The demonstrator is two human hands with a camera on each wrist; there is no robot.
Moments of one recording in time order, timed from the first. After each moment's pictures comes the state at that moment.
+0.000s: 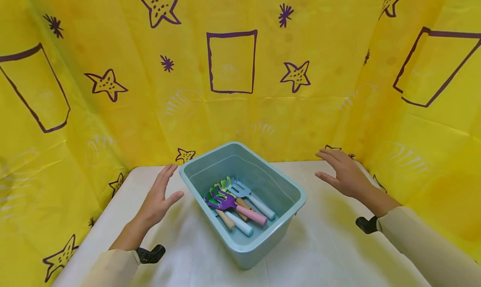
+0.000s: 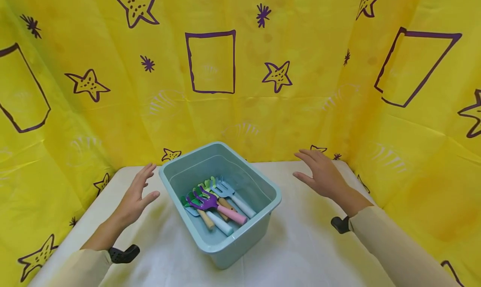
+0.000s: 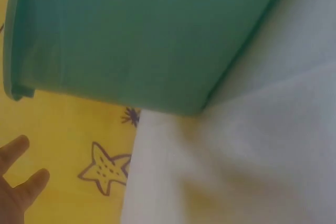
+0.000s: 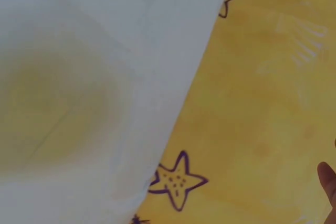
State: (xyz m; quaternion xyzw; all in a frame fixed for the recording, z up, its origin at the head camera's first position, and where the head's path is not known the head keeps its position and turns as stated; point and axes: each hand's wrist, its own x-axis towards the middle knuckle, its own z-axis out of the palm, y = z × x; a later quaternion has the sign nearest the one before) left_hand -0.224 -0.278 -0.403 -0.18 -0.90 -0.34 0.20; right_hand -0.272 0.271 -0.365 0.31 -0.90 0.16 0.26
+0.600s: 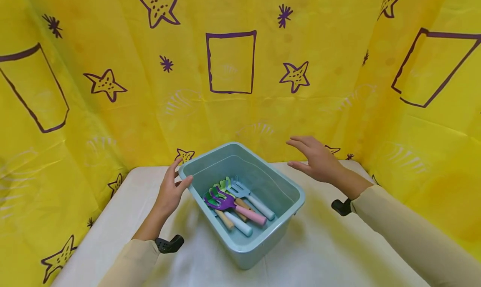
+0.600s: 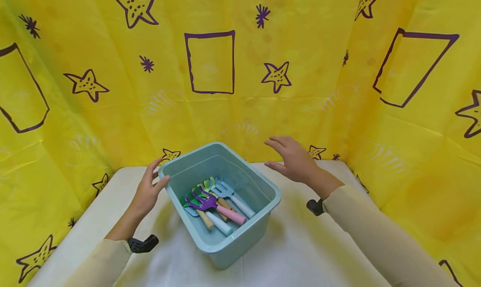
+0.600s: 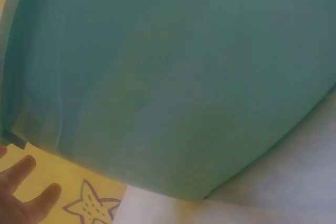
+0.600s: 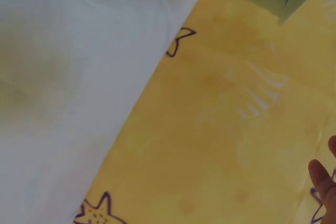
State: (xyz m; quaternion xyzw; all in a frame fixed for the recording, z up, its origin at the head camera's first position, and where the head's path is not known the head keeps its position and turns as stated) left_hand -0.243 -0.238 -0.395 -0.09 -0.84 -0.51 0.15; right_hand -0.285 0.201 -0.319 0.35 -0.90 0.17 0.21
